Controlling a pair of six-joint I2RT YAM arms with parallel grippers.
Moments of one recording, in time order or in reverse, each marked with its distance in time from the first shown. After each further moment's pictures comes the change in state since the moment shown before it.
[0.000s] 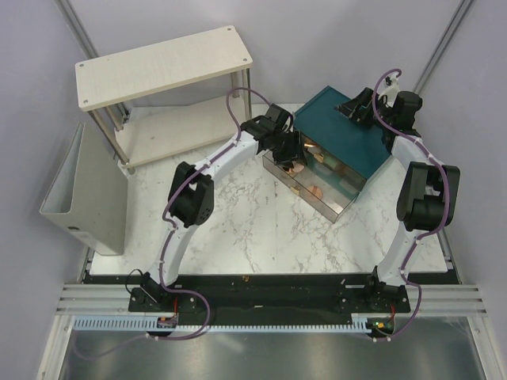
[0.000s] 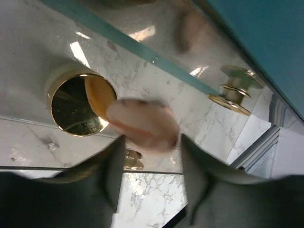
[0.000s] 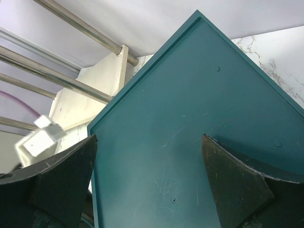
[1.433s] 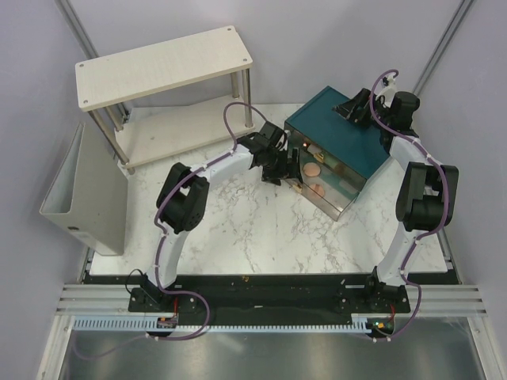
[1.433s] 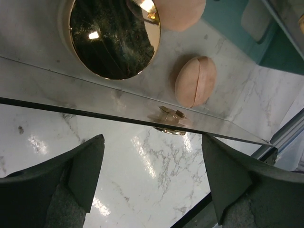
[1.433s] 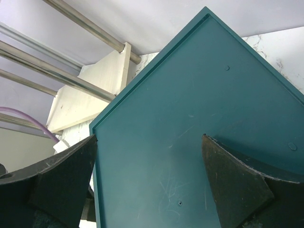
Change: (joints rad) left arm -0.011 -0.138 -0.375 0.137 0.005 0.075; right arm 0.014 0.000 -0.006 0.009 0.000 -0.004
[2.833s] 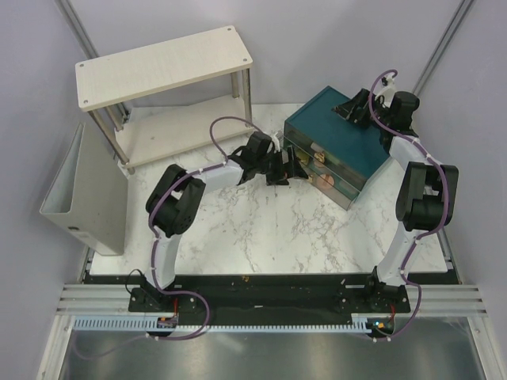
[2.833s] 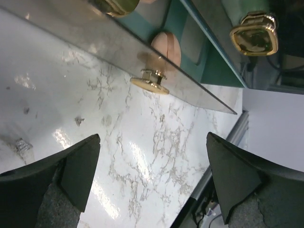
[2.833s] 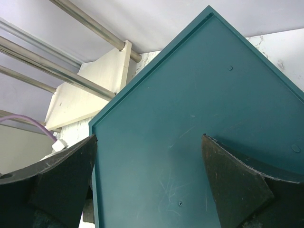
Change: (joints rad) left arm 0.020 -0.071 -0.282 0.514 0.124 -0.187; right arm 0.002 0.002 0.000 -0.003 -0.008 -0.019
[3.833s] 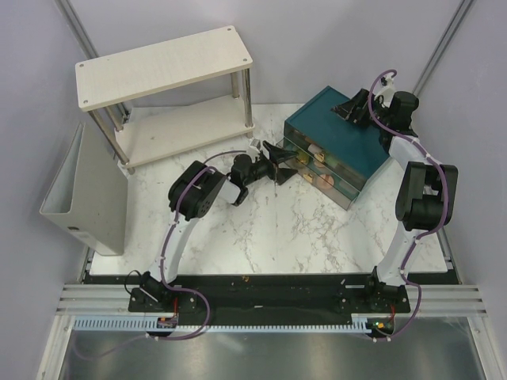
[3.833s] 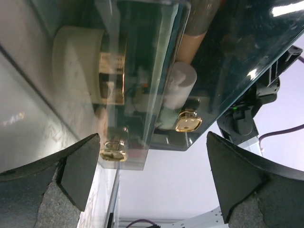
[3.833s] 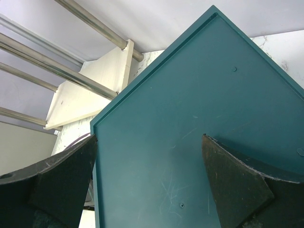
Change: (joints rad) left arm 0.084 0.311 -0.231 1.228 0.025 -0.917; right arm 0.002 0.005 0.004 0.006 -0.012 0.000
